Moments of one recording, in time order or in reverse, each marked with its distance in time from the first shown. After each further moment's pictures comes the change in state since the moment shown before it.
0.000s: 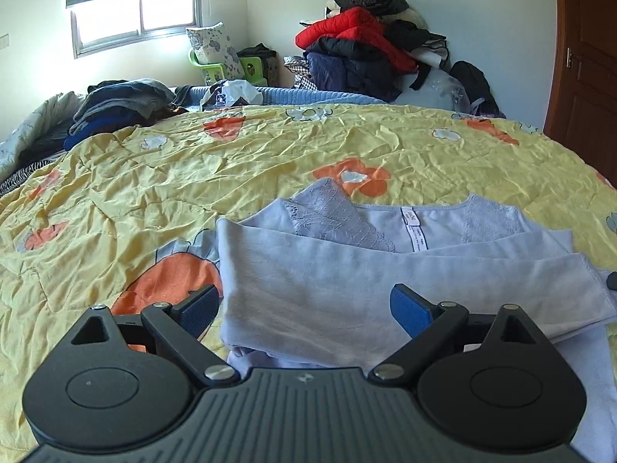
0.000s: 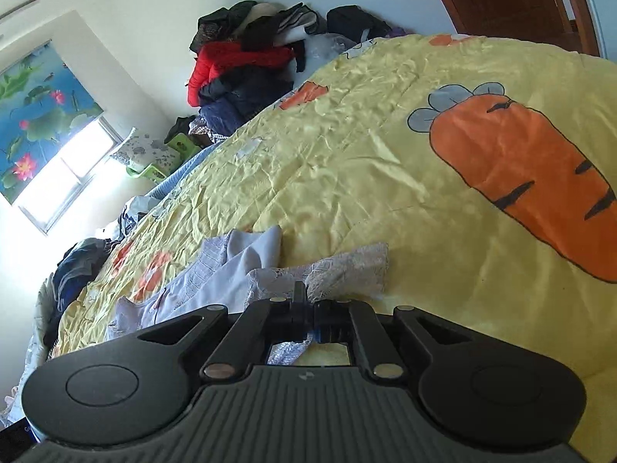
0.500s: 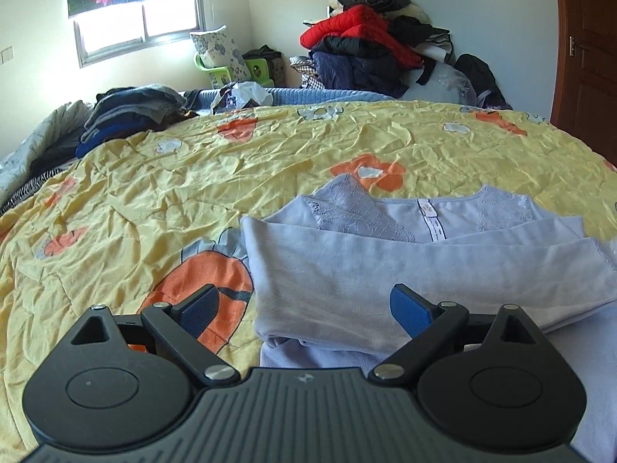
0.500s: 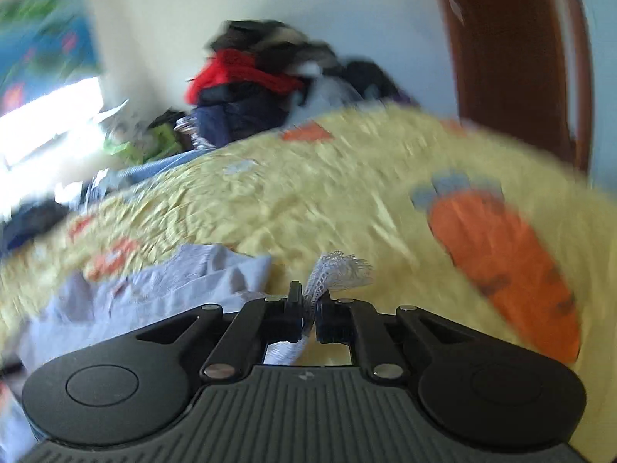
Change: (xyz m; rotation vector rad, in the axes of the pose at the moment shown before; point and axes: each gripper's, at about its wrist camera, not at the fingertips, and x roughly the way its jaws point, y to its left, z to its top) left arm -0.011 0.010 -0.004 0.040 -0.005 0.031; right arm -0.016 0.061 -0.016 -0.431 -0.143 -0.175
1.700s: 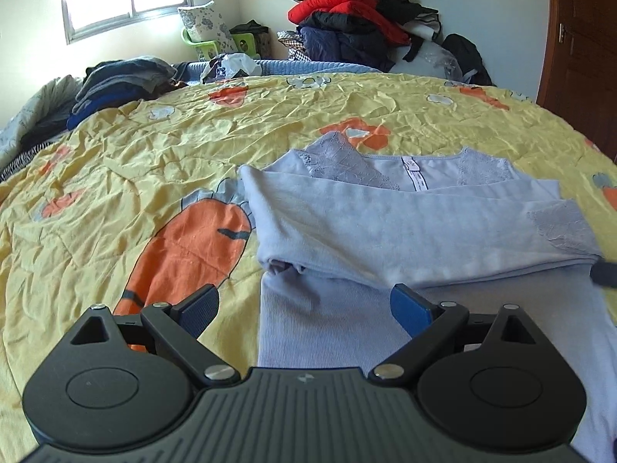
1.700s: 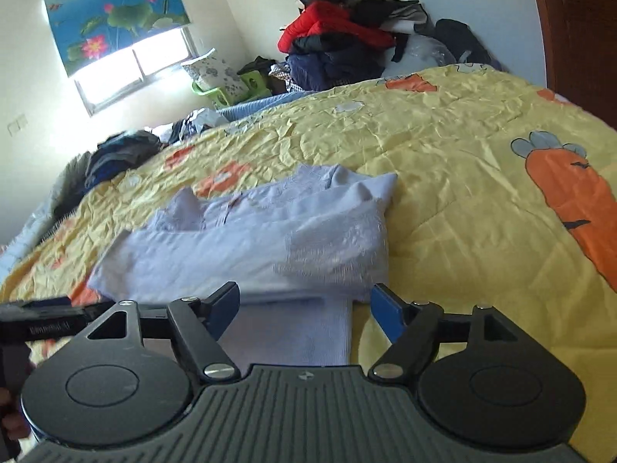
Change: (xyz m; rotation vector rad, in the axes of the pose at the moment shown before) left arm -0.024 0.013 -0.027 -0.017 0.089 -0.063; right arm -0.039 0.018 -0.034 0.010 0.191 0.274
